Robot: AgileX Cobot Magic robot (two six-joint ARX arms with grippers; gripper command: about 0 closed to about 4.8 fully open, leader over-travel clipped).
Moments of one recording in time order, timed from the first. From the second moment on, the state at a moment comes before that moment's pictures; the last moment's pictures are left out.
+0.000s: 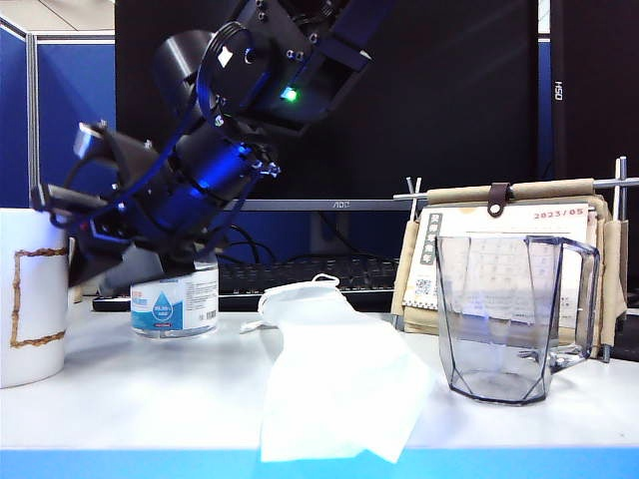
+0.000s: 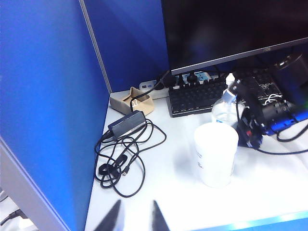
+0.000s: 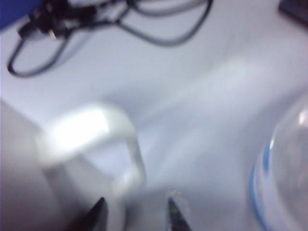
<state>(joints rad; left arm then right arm) -0.32 0.01 1.29 -1.42 -0.25 0.14 0.88 2.17 1.54 0.03 -0.23 0.10</state>
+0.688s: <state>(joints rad) -0.32 0.01 1.29 -1.11 -0.15 0.23 0.96 1.61 1.54 -0.21 0.06 0.02</state>
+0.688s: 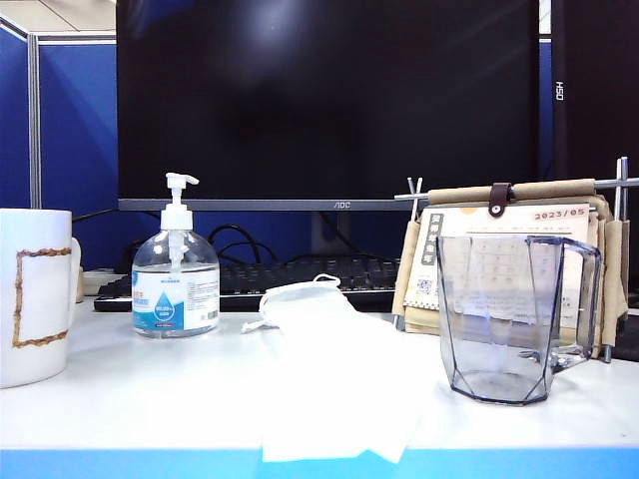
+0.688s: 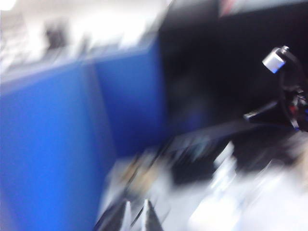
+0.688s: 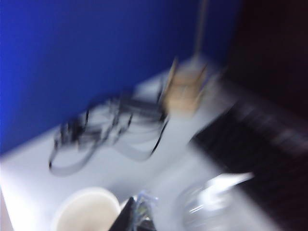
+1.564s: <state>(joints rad) -0.12 0.01 0.76 -0.73 0.41 0.18 1.99 0.92 1.16 -0.99 1.59 0.49</state>
